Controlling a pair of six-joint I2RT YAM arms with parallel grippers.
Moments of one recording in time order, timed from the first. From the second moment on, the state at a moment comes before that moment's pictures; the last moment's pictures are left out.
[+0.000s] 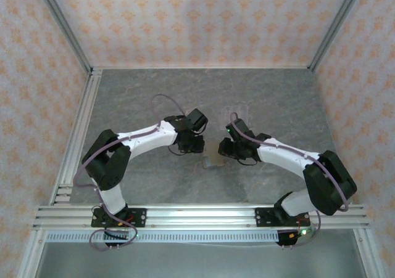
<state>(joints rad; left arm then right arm) -0.73 1.77 1.23 -0.70 0.10 -0.71 0.62 1.41 0.74 -0.38 -0.11 0.80</state>
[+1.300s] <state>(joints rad) -0.77 1.89 1.19 -0.63 0.07 -0.72 0.62 1.61 0.71 -0.05 -0.50 0.83</state>
